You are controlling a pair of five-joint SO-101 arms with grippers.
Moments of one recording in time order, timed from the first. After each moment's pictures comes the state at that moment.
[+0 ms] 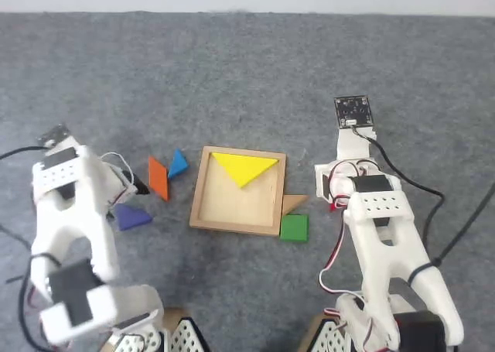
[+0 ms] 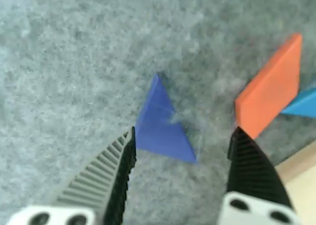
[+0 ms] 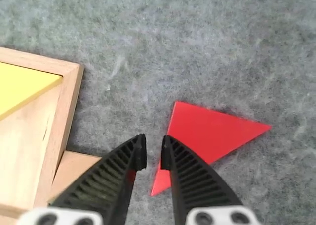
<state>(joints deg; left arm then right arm) -30.7 -5.3 38.0 71.0 23.3 -9.3 -24.7 53.8 39.7 -0.6</state>
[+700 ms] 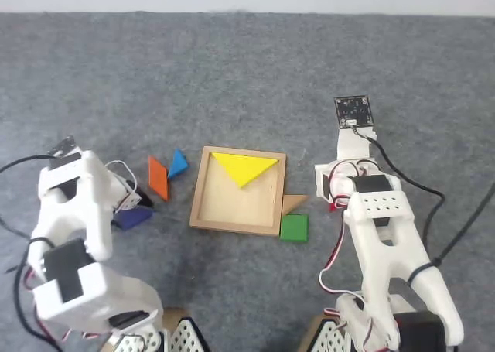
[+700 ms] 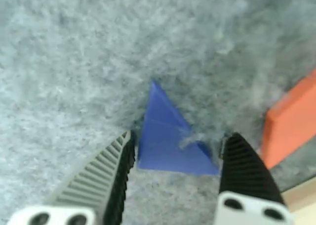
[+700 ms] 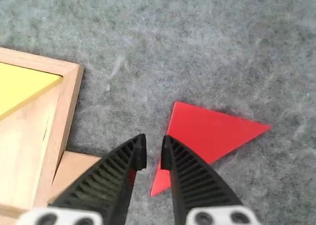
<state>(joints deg) -31.2 4.6 38.8 66.2 24.0 -9.3 -24.7 53.8 39.7 -0.6</state>
